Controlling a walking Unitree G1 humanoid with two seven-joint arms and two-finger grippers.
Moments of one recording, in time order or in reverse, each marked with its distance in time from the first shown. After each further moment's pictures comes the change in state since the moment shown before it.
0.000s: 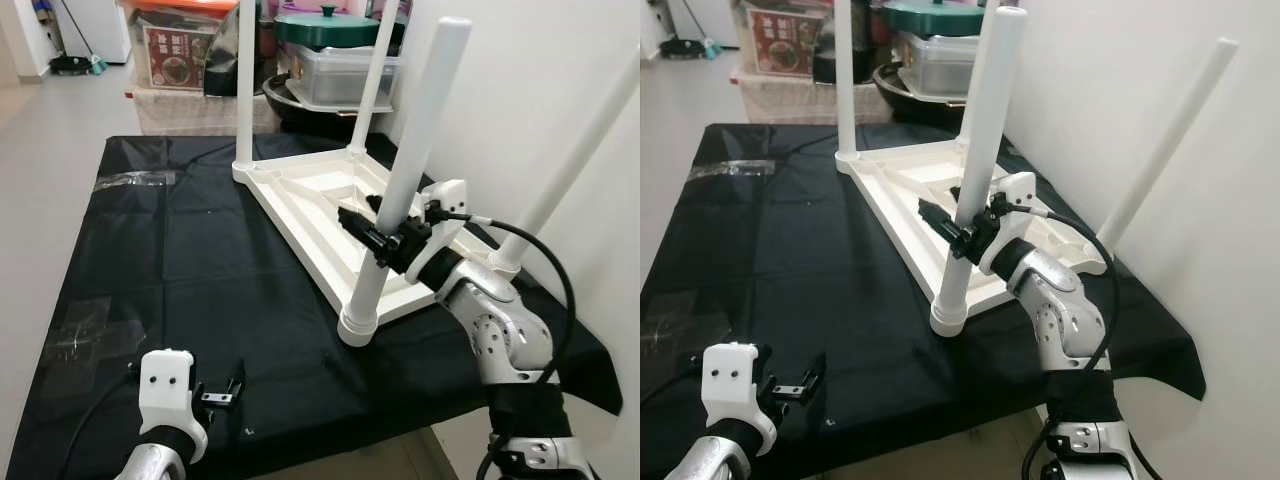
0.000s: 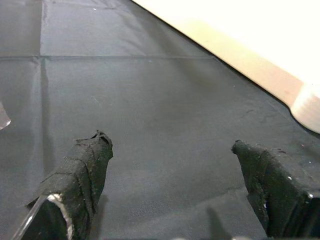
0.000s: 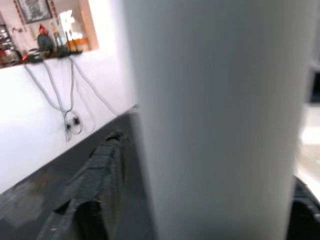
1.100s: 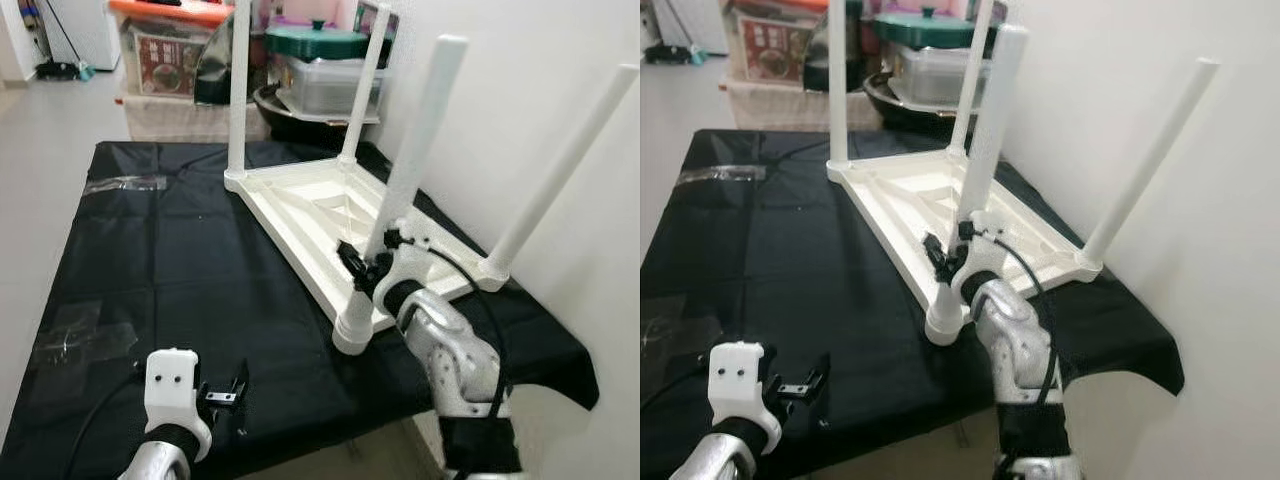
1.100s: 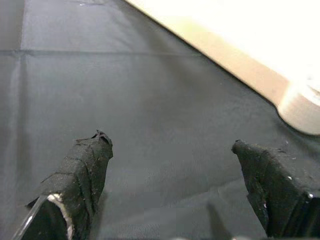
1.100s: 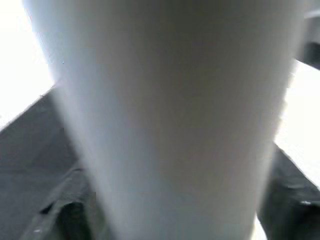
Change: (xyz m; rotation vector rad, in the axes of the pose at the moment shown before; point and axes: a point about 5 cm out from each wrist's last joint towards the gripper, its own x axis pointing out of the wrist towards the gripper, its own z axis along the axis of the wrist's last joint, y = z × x) left arm 0.000 -0.002 -0.007 -0.013 0.024 0.003; right arm 0.009 0.010 -0.013 0.006 0.114 -0.340
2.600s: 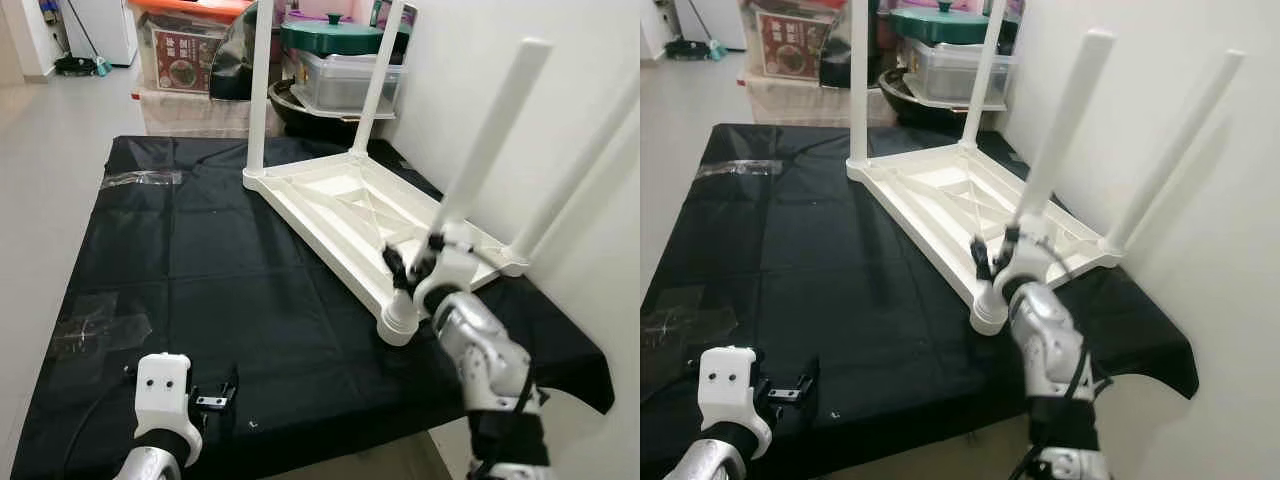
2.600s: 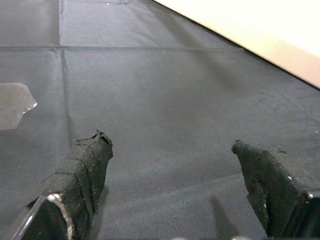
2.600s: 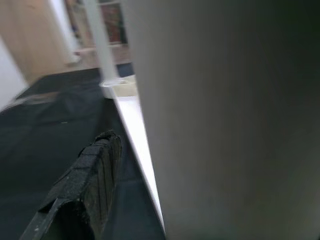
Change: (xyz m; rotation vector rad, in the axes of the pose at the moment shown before) left arm -0.003 0.006 0.000 0.039 0.000 0.024; right arm -0.019 -0.044 -0.010 0.050 -0.057 -0.179
